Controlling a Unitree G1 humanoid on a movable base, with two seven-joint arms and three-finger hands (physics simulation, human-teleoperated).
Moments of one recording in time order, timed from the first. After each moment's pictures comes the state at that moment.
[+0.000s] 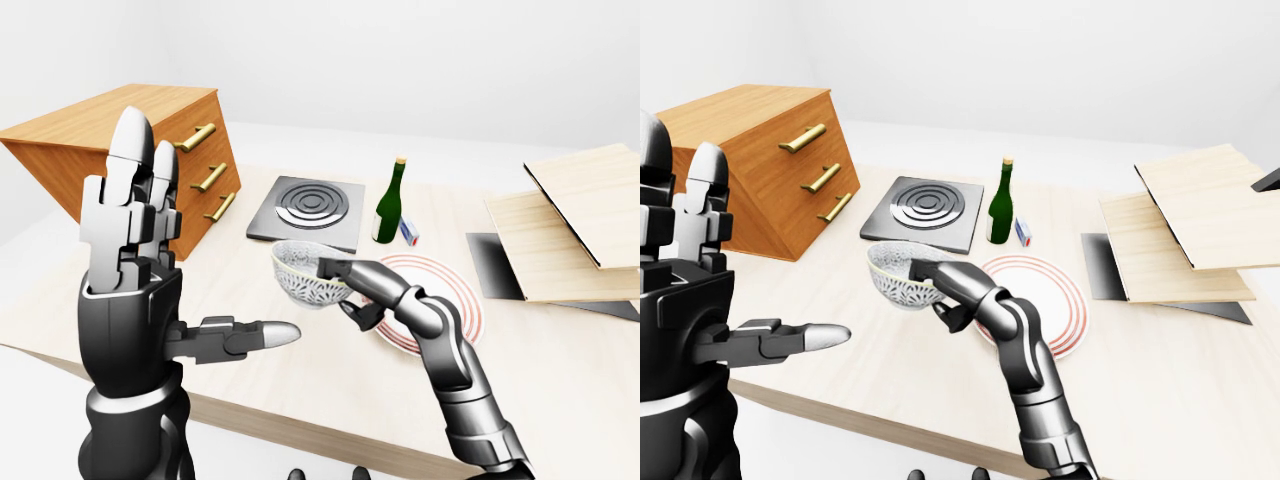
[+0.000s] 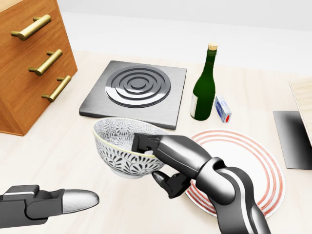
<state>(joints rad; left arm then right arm) 0.04 0.02 0.05 -0.97 0.21 0.09 -0.13 -0.29 -0.06 0.12 -0.08 -0.75 -0.09 0.70</state>
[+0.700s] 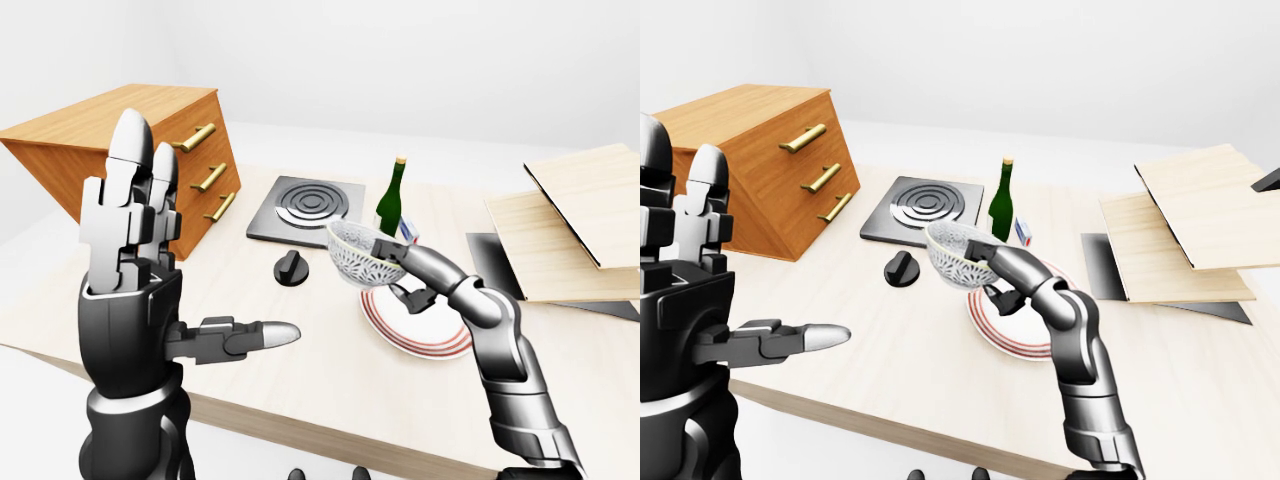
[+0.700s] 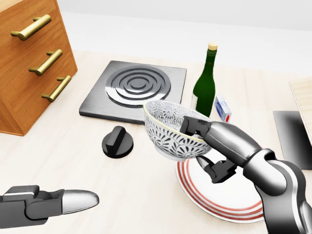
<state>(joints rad) 0.05 0.02 0.05 -0.97 0.20 0.09 -0.12 -0.29 -0.24 -0.07 -0.10 -0.64 -0.09 0.70</state>
